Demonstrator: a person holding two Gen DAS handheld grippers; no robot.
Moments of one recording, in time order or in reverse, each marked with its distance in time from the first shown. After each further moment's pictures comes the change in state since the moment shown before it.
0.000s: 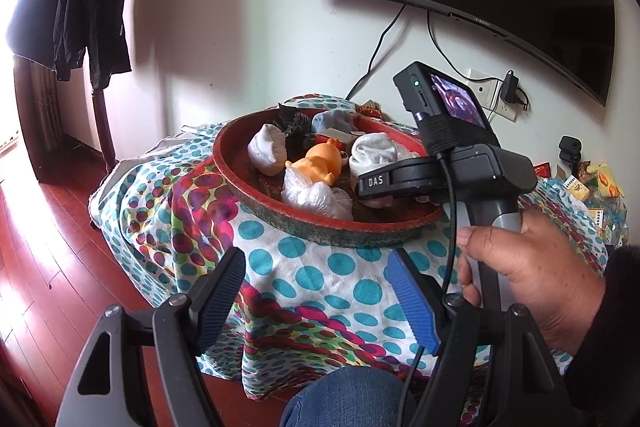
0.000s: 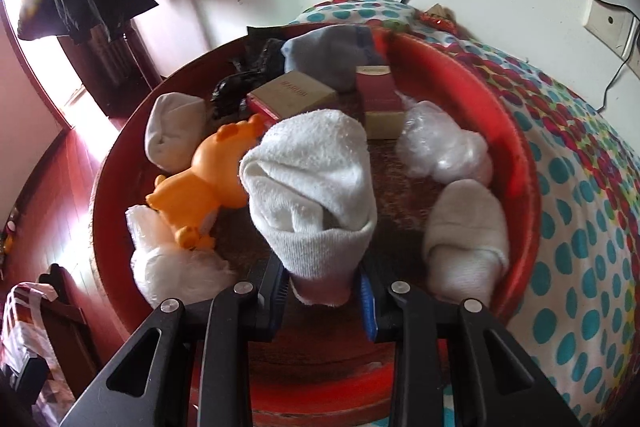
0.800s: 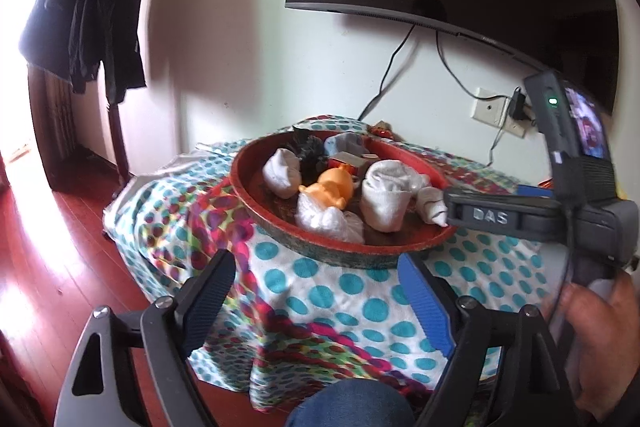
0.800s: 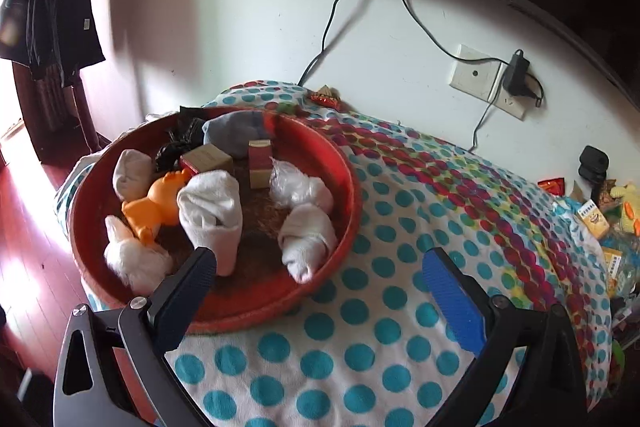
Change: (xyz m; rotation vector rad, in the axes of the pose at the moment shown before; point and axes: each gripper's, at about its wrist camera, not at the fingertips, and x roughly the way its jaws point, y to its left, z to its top) left arm -0.015 -0.002 0.008 0.008 -0.073 0.071; right arm -0.100 -0.013 -0.042 0.038 -0.279 -0.330
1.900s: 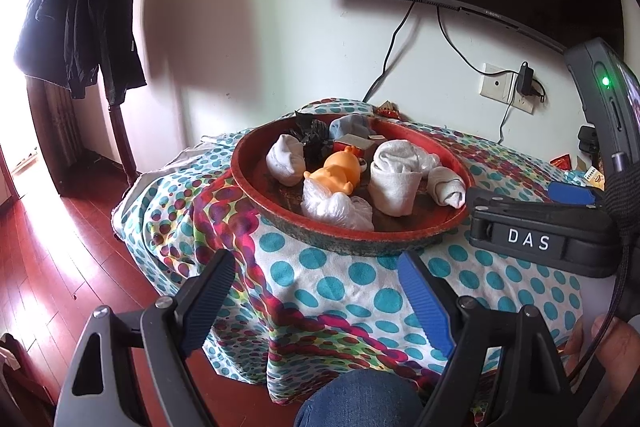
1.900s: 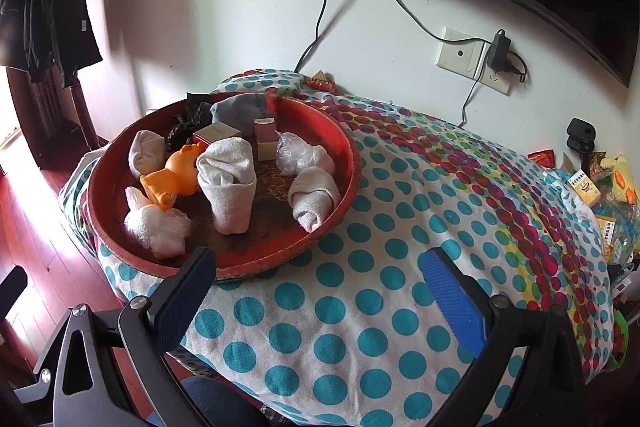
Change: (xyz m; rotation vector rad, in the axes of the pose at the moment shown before) left arm 0.014 -0.005 -0.001 0.041 0.063 0.025; right arm -0.030 0.008 -0.028 0.041 0.022 -0.020
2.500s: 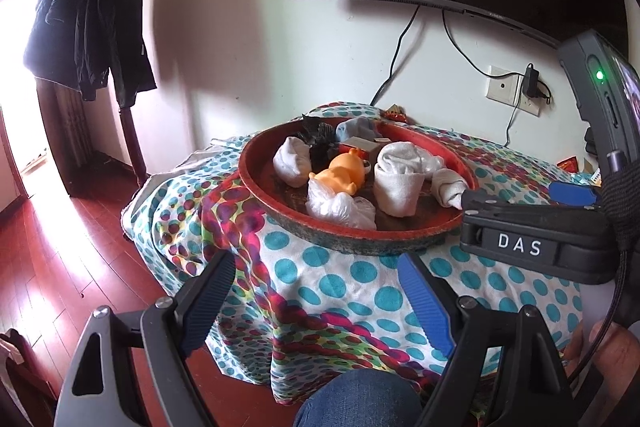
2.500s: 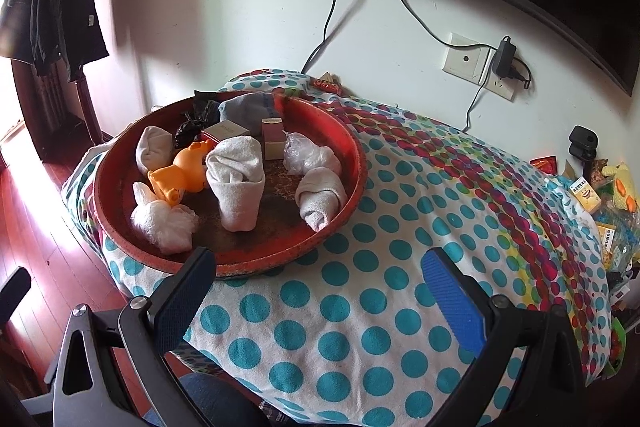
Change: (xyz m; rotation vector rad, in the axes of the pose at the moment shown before) left arm -0.007 -0.005 -0.003 -0.004 -0.020 0.035; right arm -0.005 0.005 0.000 -0.025 -0.004 0.014
